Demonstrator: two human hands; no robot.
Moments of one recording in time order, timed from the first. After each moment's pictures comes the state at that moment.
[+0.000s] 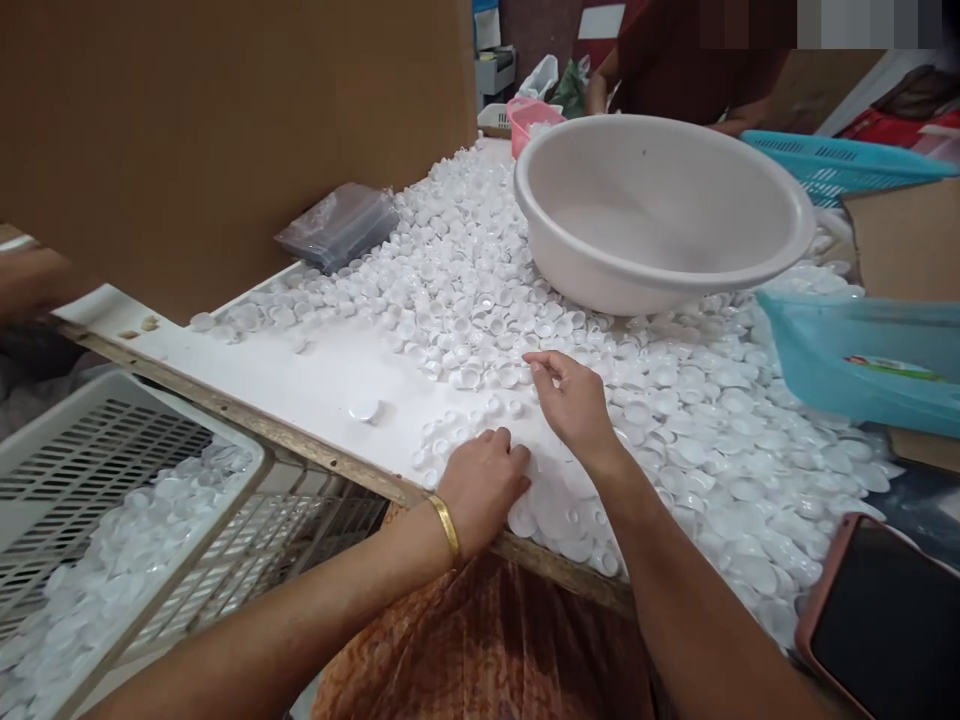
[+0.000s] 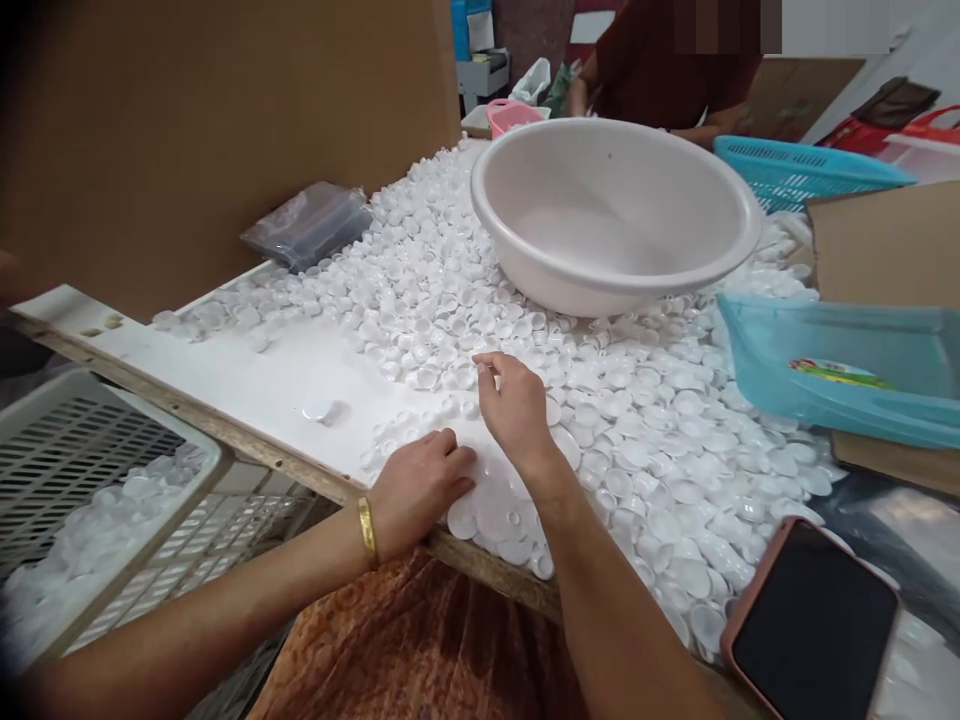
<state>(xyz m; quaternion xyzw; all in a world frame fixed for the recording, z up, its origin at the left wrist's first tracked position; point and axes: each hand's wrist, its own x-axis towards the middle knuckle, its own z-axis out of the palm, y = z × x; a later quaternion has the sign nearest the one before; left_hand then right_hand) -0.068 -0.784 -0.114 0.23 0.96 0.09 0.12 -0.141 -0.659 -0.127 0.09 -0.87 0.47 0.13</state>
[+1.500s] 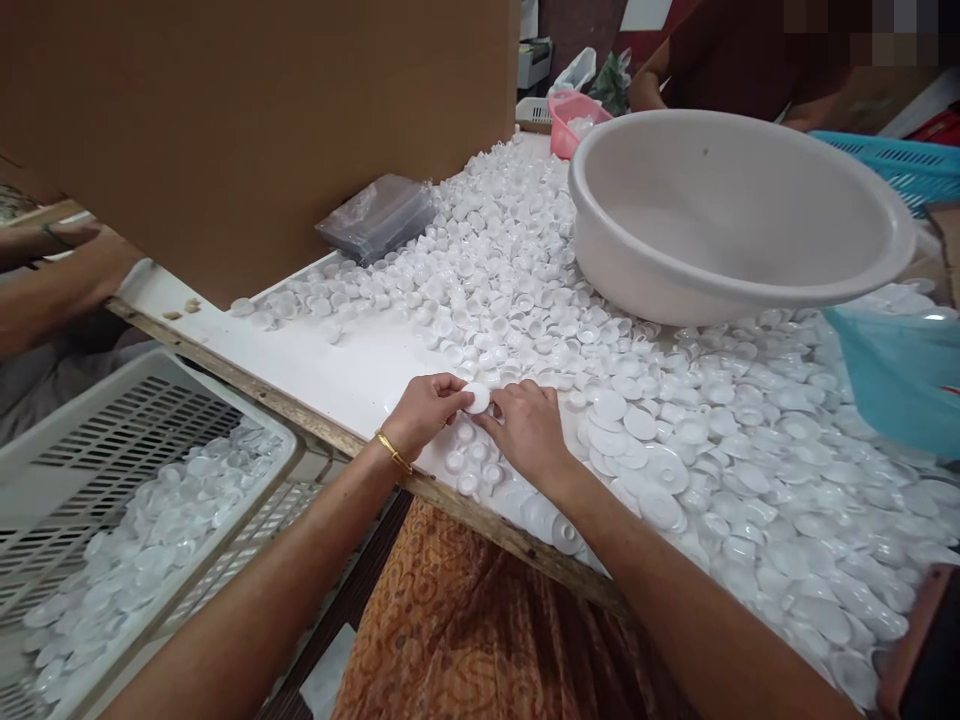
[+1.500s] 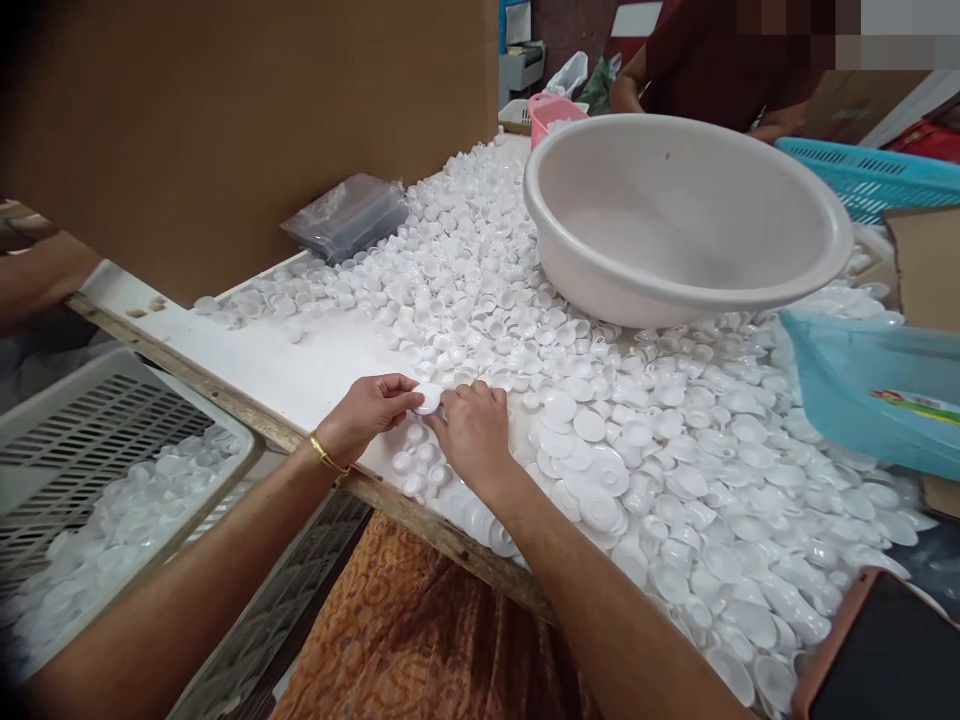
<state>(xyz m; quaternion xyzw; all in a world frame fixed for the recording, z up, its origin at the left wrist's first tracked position) -0.120 -0.889 -0.122 -0.14 0.76 0.63 0.10 -0.124 -0.737 -0.146 0.23 -0.95 0.21 0.05</state>
